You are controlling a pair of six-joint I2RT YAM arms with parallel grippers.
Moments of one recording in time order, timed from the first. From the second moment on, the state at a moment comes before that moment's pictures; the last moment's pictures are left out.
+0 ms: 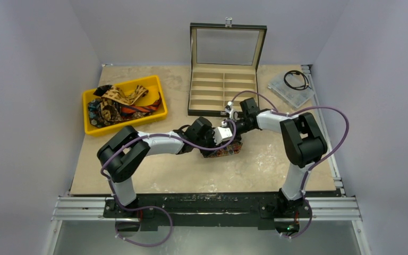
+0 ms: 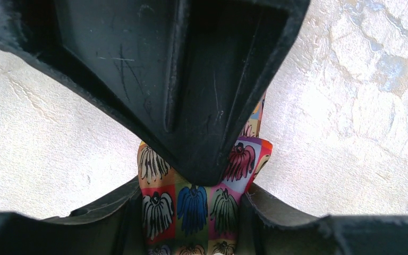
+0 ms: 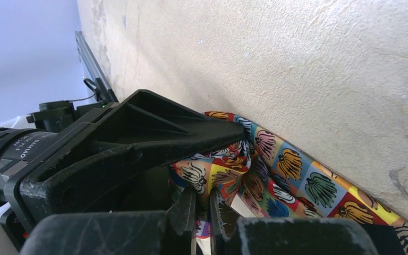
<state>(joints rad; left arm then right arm) -0.83 1.79 0.93 0.05 0.23 0.30 0.35 1.86 1.03 -0.33 -0.92 0.28</state>
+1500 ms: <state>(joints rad) -0.76 1.78 0.70 0.61 0.47 0.25 0.35 1.92 1.11 -0.51 -0.68 0.16</state>
